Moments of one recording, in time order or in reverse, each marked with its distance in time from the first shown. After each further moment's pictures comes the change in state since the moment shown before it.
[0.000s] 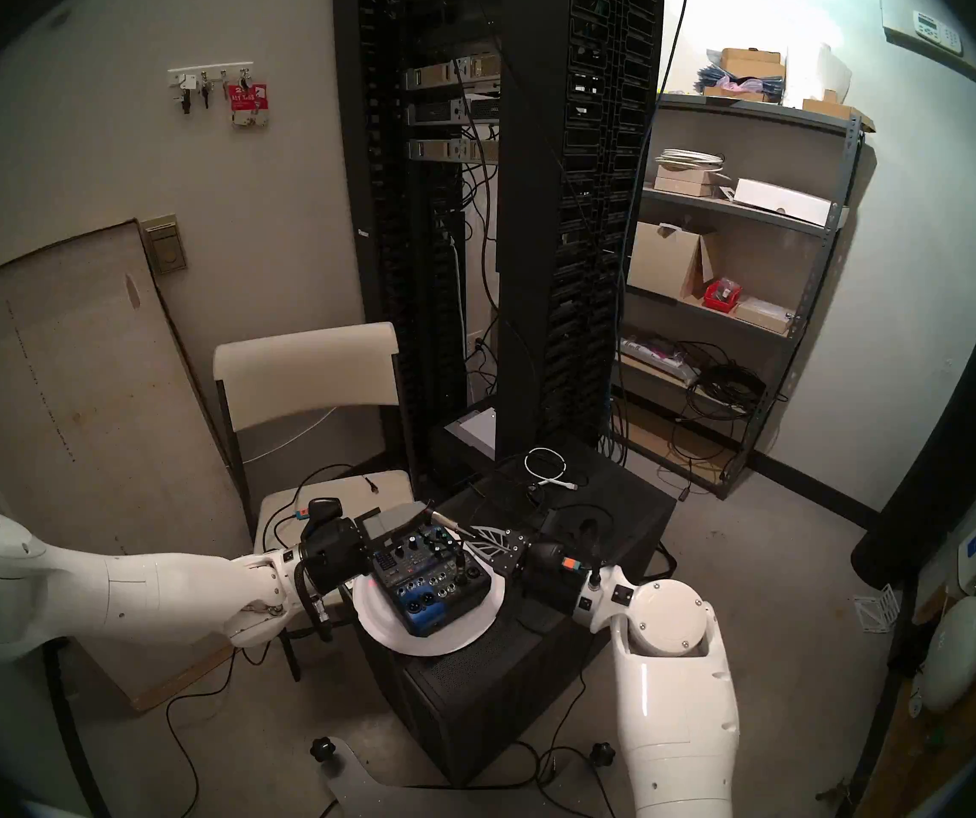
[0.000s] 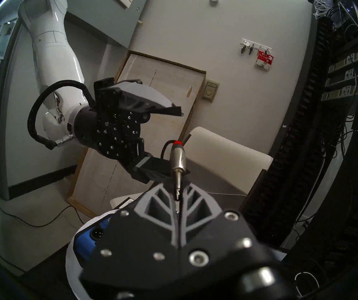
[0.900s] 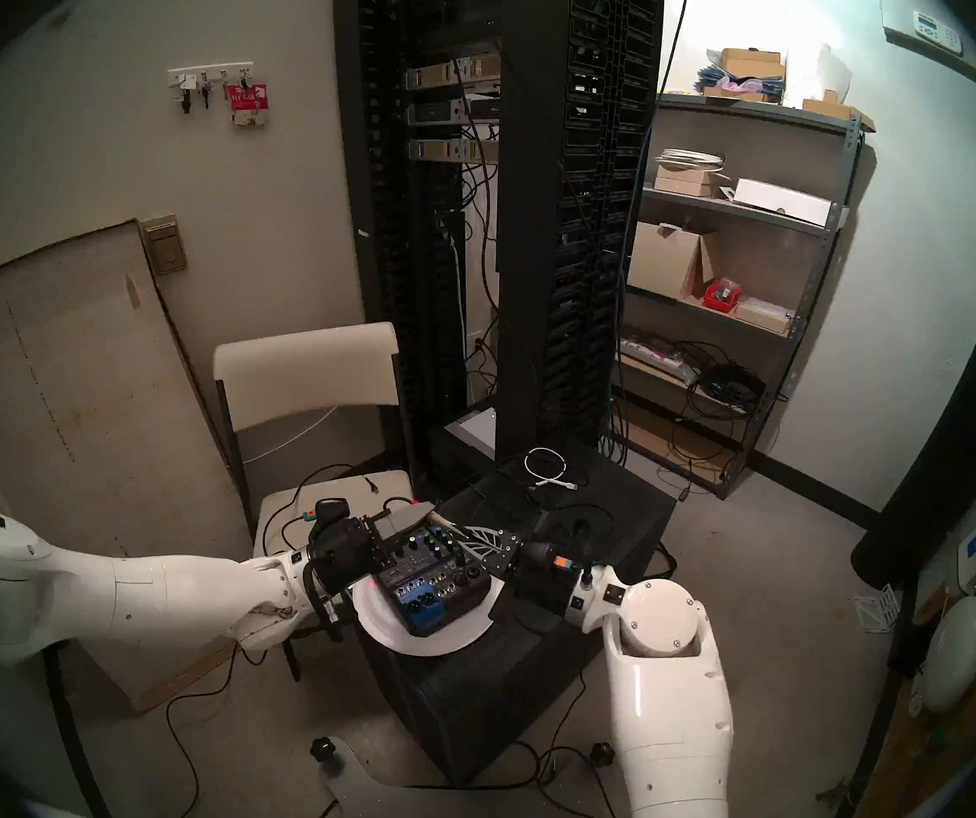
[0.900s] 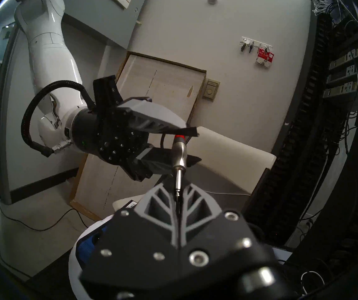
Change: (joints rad) left arm 0.003 -0.018 0.001 -0.010 -0.021 -0.016 0.000; right arm 0.000 0.001 -0.029 0.005 0.001 0.020 -0.022
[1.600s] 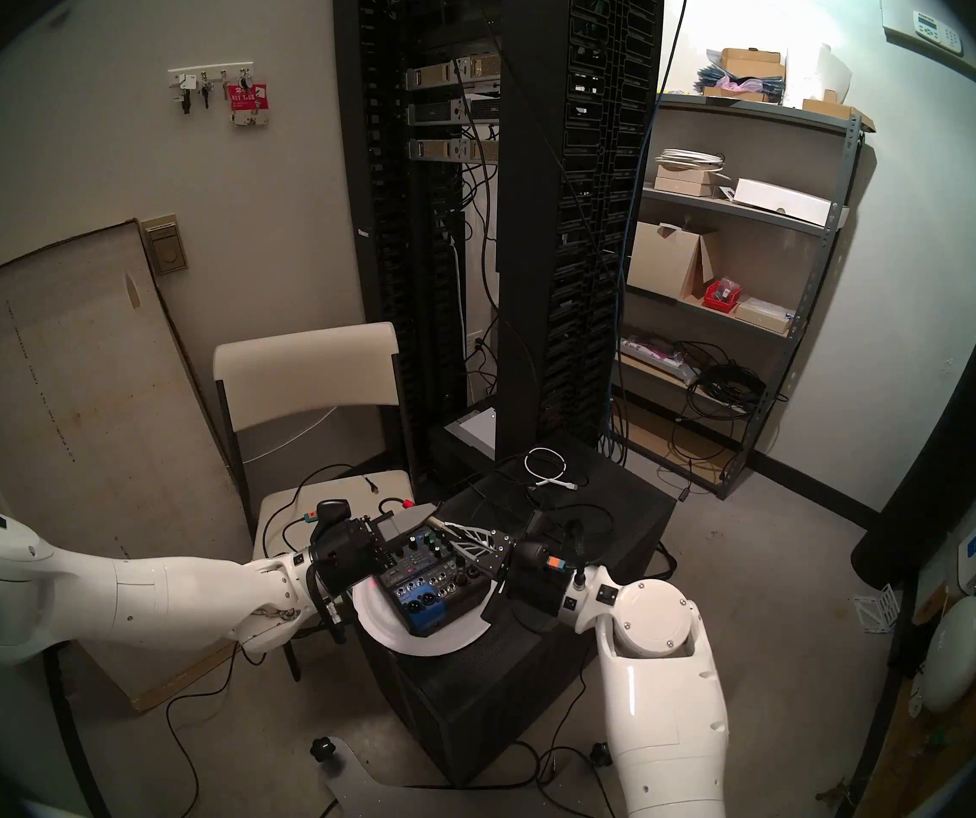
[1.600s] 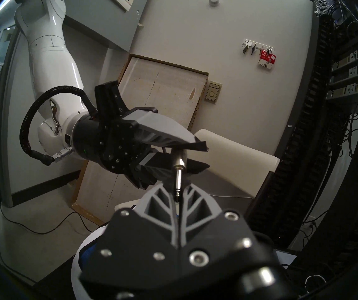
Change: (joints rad) left arm 0.001 -0.002 0.004 -0.008 -0.002 -0.029 0.016; right arm -0.003 0.001 -0.019 -0.001 0.004 -0.001 -0.013
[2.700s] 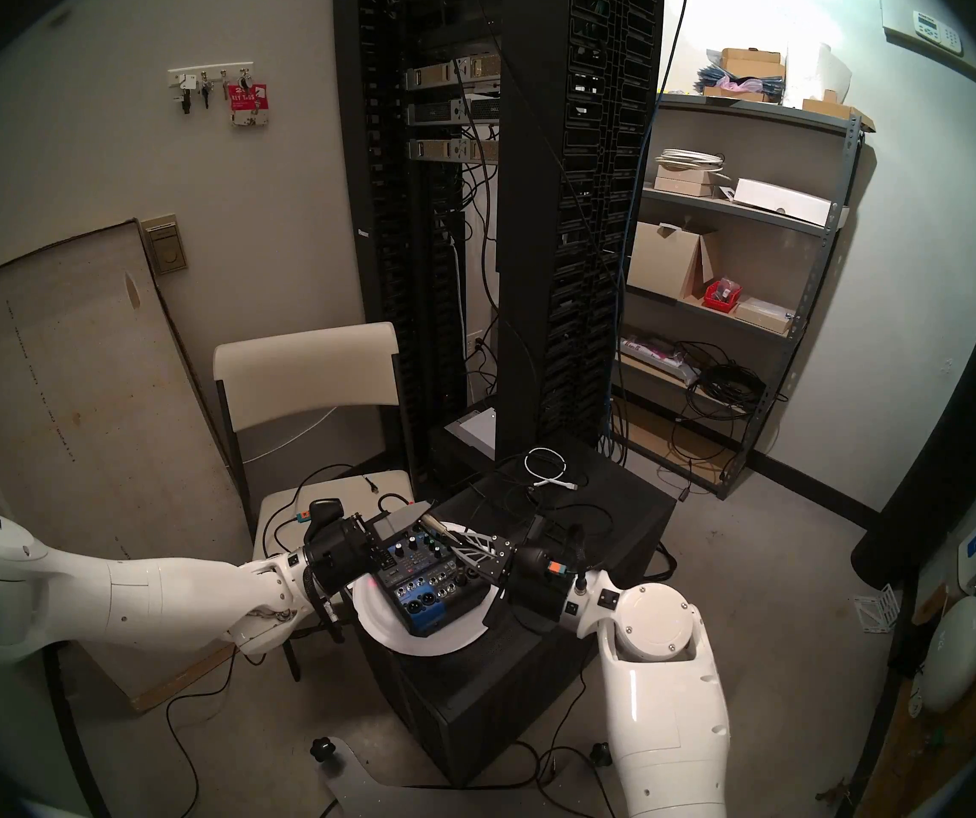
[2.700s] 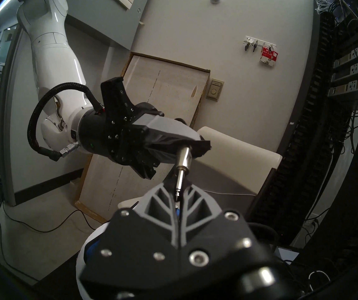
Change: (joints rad) left arm 0.000 0.020 0.002 -0.015 0.000 -0.058 0.012; right arm -0.010 0.002 0.002 0.001 -0.002 0.005 0.016
